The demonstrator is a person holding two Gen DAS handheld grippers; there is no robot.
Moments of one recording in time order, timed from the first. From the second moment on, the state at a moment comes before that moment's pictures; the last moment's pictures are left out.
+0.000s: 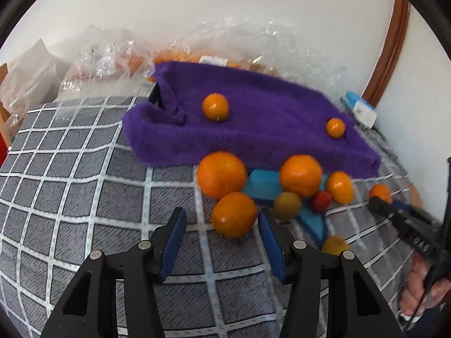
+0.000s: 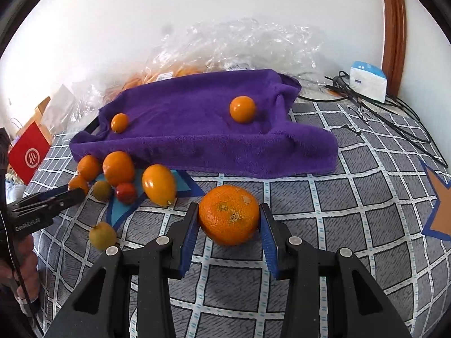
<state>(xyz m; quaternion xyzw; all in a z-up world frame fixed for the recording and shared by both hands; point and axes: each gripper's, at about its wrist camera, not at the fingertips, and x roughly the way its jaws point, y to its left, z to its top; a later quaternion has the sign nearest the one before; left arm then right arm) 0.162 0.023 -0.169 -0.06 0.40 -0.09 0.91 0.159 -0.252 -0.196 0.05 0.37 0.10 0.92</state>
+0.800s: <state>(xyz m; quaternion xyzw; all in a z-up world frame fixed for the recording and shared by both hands) 0.141 0.034 -0.163 -0.12 0.35 -0.11 0.92 0.147 -0.255 -0.193 0.07 0.34 0.11 0.93</state>
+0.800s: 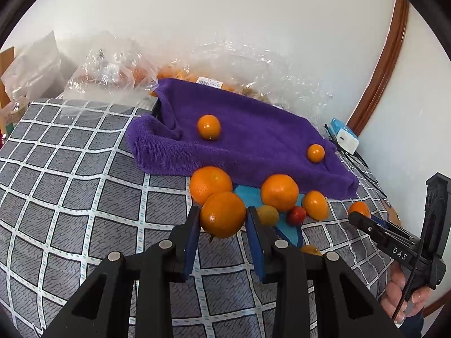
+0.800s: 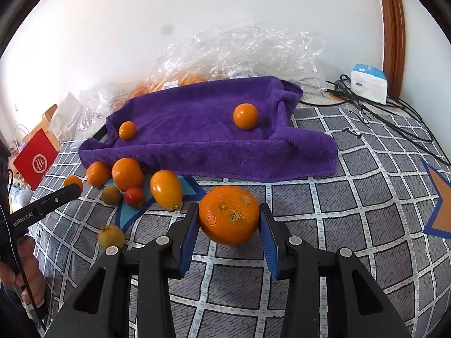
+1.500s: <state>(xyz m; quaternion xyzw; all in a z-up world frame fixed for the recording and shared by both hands) 0.197 0.057 -0.066 -0.11 0.26 -0.08 0.96 0.214 -0.257 -0.091 0.05 0.26 0.09 0.96</state>
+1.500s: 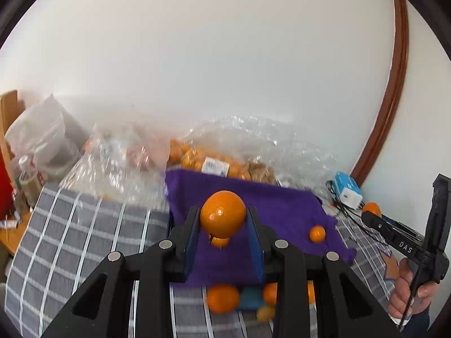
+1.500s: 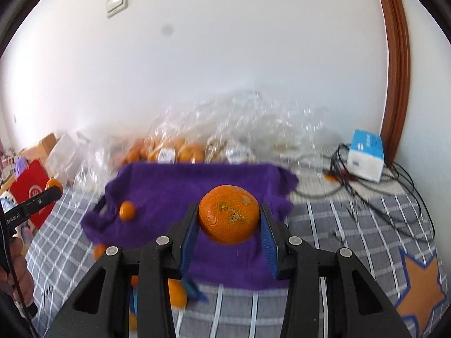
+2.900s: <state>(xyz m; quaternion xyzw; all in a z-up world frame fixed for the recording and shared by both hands) 0.255 0.042 -0.149 -0.08 0.38 -0.03 0.92 0.268 -0.246 -0.179 0.03 0.37 0.08 0.92</state>
